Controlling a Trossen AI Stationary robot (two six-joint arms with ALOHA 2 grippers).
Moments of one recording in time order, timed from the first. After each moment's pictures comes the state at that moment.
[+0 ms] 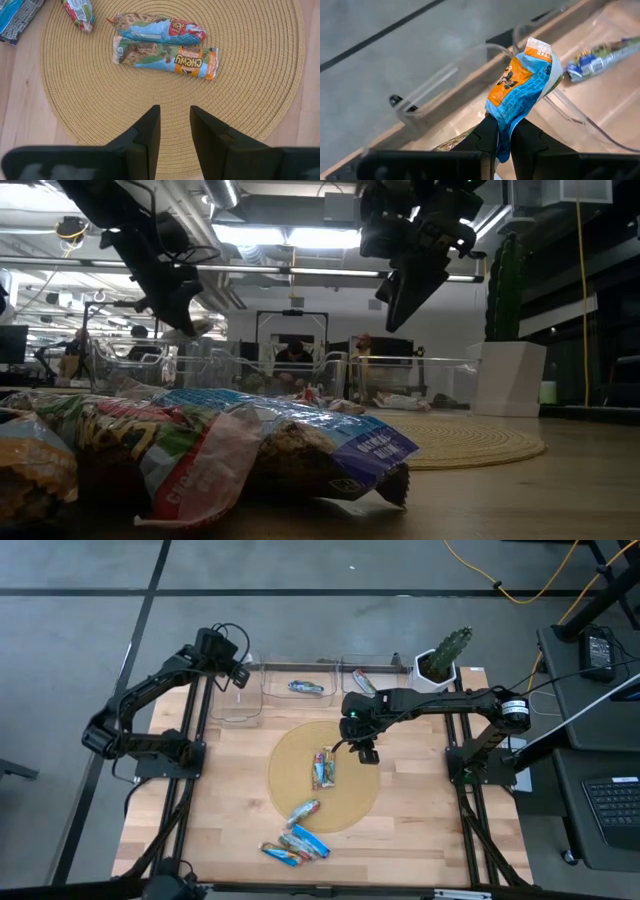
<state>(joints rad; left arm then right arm) 1.09 1.18 0.79 -0.43 0.08 0.12 -0.16 1.66 1.26 -0.75 -0.26 -0.22</state>
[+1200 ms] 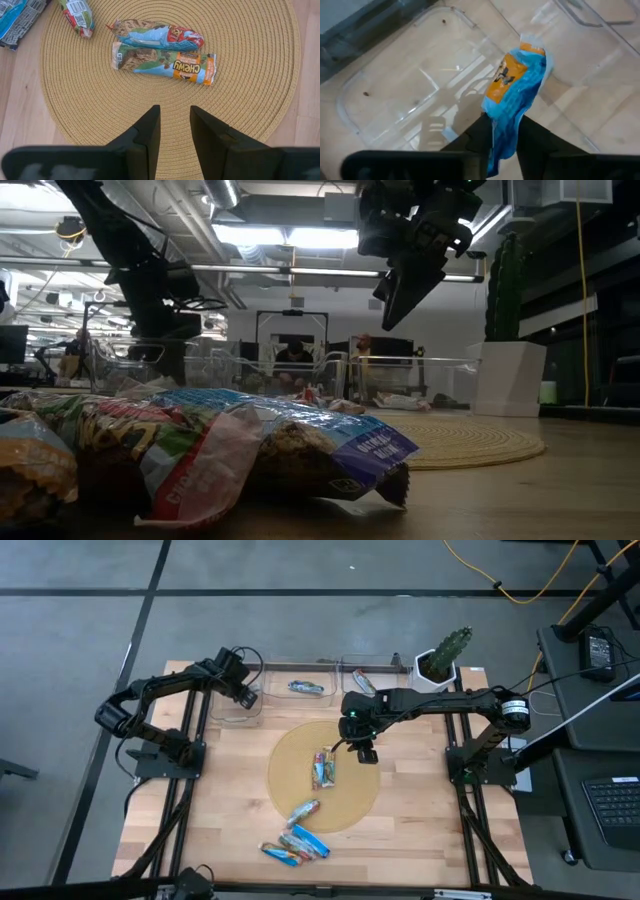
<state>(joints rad) 1.02 1.37 0.66 -0.38 0.12 0.06 -0.16 1.66 1.26 -0.73 -0.26 -0.21</state>
